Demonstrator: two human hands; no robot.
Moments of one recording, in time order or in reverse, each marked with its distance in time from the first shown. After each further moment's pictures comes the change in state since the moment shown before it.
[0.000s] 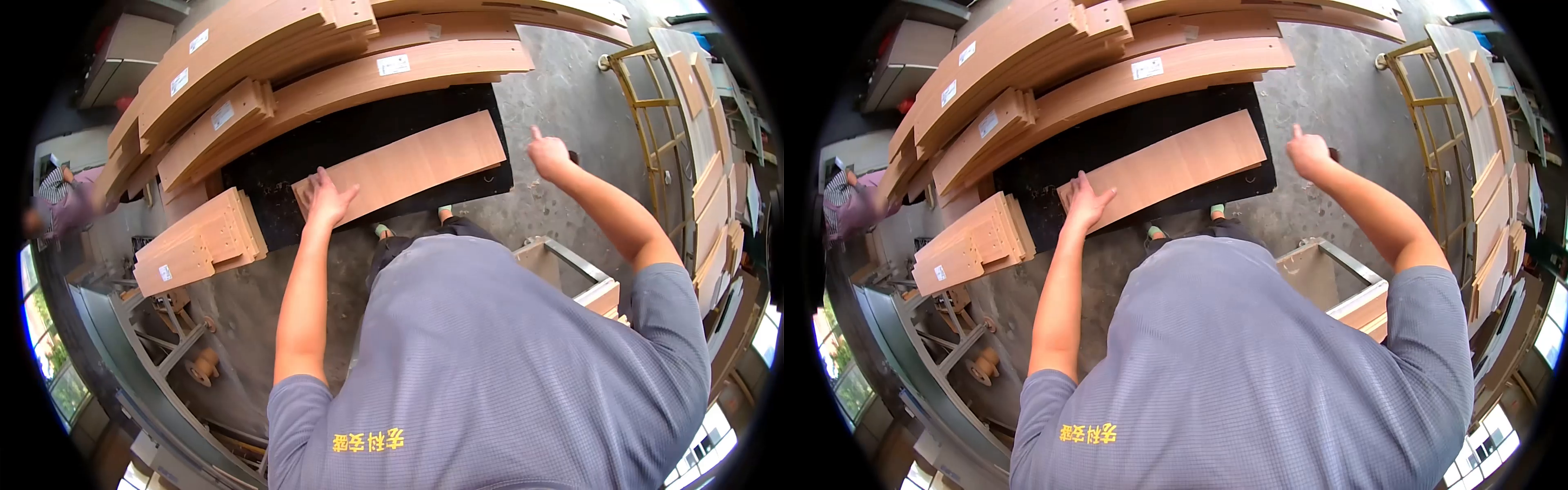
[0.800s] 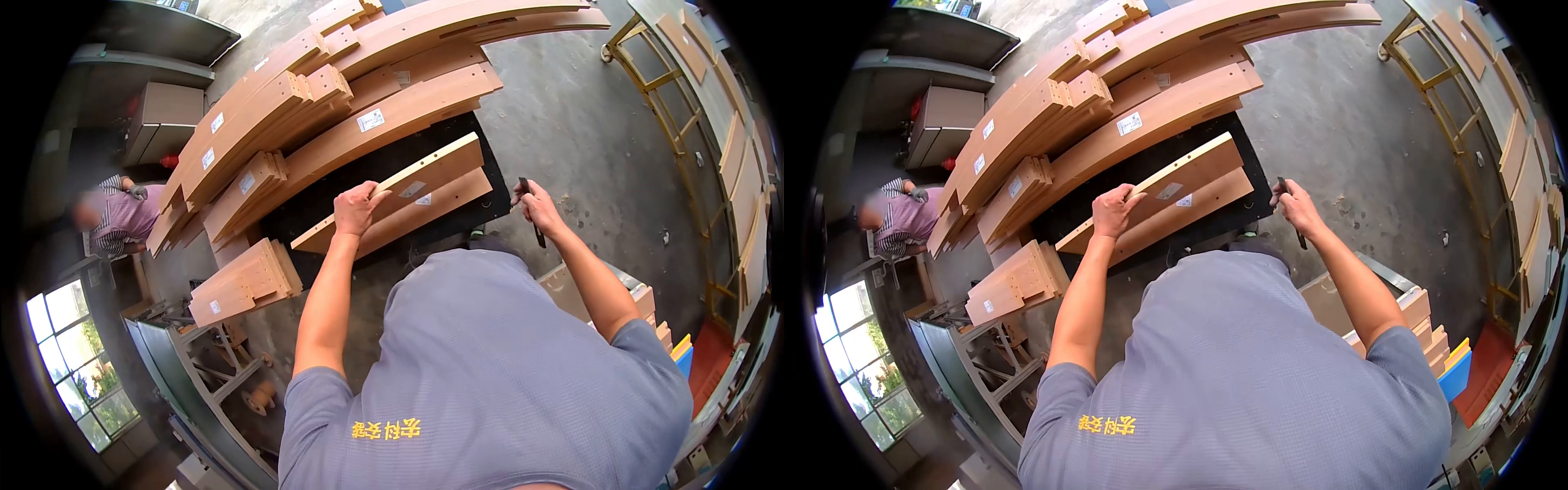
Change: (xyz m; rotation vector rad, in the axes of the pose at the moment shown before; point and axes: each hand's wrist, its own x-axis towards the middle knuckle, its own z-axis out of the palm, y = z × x) left_hand 0.004 0.114 -0.019 0.265 0.446 0.748; right_hand -0.063 -0.037 0.085 1.957 0.277 0.147
